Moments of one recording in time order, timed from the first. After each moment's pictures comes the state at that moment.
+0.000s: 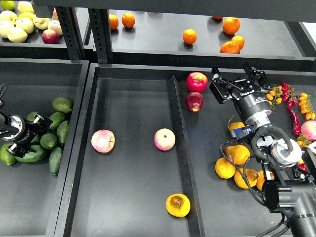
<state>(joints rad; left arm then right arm) -0.93 0.33 -0.23 -0.26 0.21 -0.49 0.49 0.30 0.01 1.48 1.19 0.31 0.12 -0.26</state>
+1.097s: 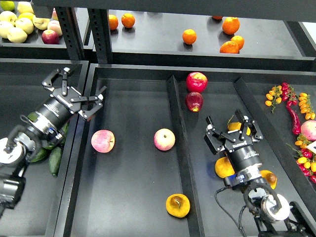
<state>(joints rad) -0.20 0.01 -1.49 -1.07 -0.10 -0.49 0.49 -0.01 0.01 1.37 1.11 0.30 0.52 -0.25</state>
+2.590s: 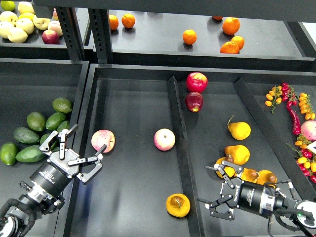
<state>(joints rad) 0.21 0.00 -1.45 -1.35 -0.10 -0.49 0.49 0.18 -0.49 0.75 1.06 0.06 0.57 -0.49</state>
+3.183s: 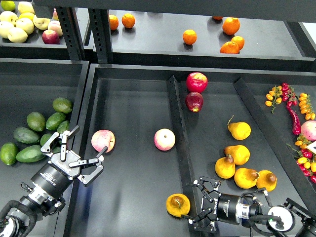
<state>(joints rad) 0.22 0.00 -1.44 -1.36 -0.09 -0.49 0.49 0.23 -0.28 0.69 0.85 0.01 0.56 -0.49</state>
